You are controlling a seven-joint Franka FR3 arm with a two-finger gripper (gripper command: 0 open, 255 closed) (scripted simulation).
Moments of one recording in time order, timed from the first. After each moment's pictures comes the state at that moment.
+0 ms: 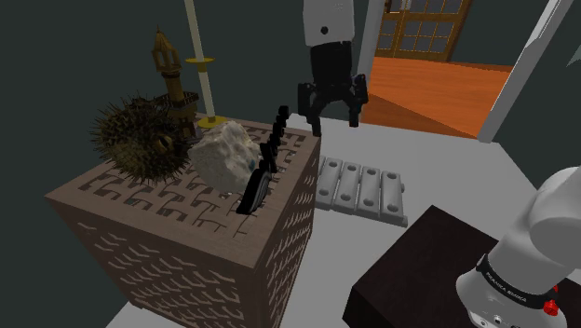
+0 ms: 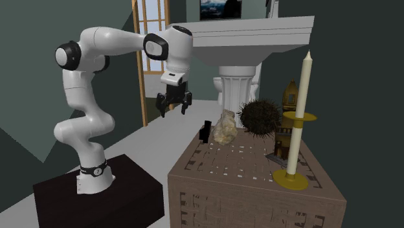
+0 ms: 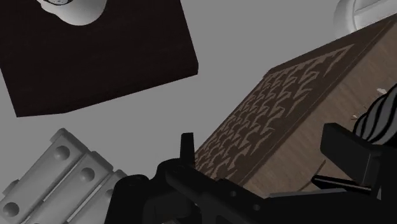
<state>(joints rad) 0.01 -0.15 0.42 -1.81 0.23 1.42 0.65</state>
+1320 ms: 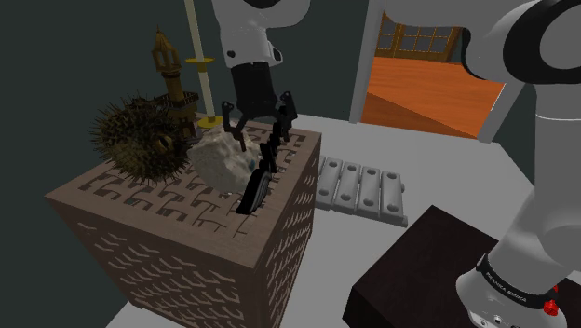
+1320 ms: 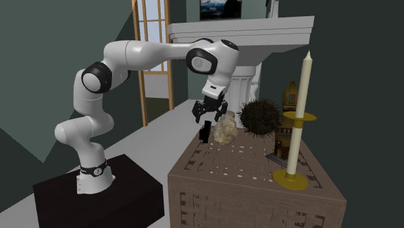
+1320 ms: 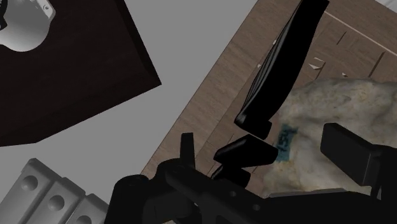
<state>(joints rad) 0.17 0.43 0.49 -1.24 0.12 1.34 1.03</state>
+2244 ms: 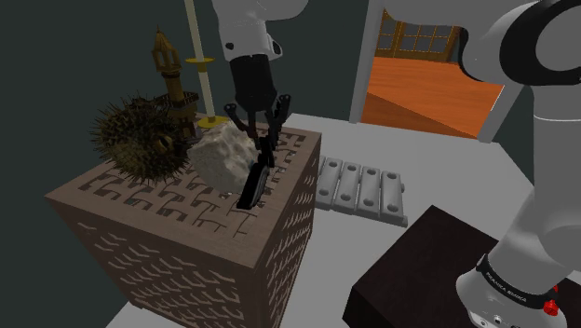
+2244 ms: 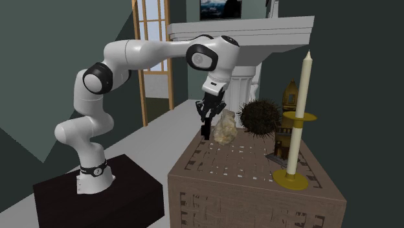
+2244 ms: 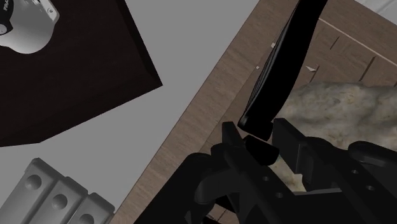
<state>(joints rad) 0.17 0.44 0.49 -1.18 0.11 1.30 1.05</state>
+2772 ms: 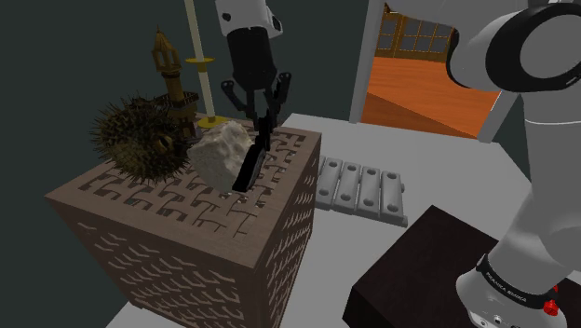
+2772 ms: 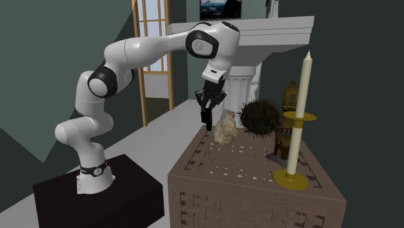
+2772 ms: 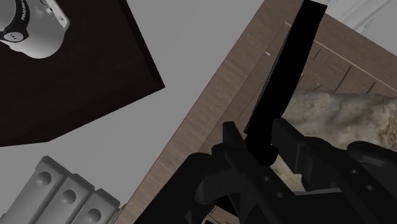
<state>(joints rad) 0.21 0.50 0.50 -0.98 0.10 1.16 1.09</state>
